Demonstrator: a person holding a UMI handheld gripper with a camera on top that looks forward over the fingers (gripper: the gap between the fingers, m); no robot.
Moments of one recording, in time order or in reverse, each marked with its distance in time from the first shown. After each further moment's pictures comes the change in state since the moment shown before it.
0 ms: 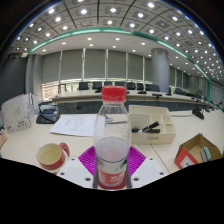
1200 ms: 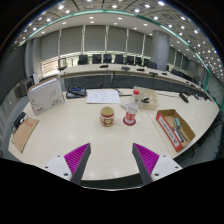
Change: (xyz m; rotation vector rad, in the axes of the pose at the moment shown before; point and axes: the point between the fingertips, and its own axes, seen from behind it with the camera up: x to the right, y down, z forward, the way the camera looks) arm -0.132 -0.004 -0.378 -0.354 0.049 -0.021
